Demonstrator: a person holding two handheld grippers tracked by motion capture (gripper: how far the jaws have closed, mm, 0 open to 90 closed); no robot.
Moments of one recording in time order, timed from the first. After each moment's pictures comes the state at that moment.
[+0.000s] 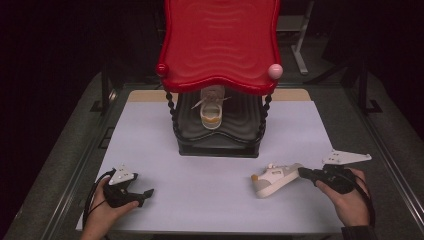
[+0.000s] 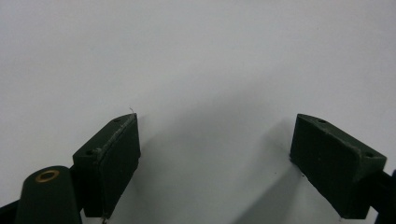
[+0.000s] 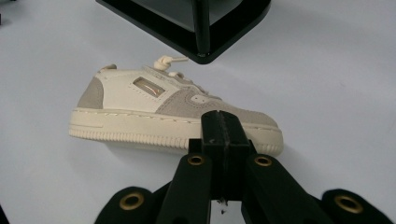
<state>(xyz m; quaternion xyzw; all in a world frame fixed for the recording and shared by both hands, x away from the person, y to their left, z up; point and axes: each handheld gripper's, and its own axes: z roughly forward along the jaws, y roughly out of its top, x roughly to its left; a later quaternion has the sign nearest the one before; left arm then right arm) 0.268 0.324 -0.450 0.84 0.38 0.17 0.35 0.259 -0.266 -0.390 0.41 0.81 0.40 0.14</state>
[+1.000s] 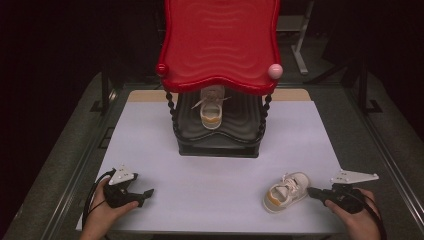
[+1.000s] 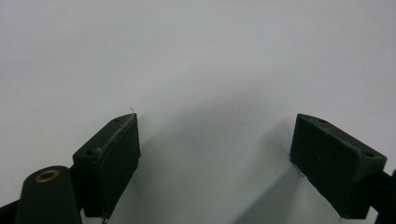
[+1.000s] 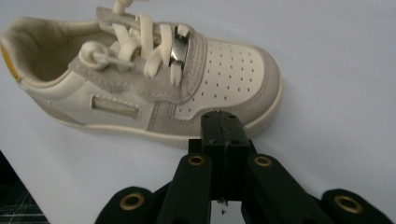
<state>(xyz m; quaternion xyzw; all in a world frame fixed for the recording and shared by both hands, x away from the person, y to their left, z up) 0.268 0.325 -0.450 0.84 0.38 0.17 0.35 0.228 -0.291 -0.428 0.45 0.81 0.37 0.11</state>
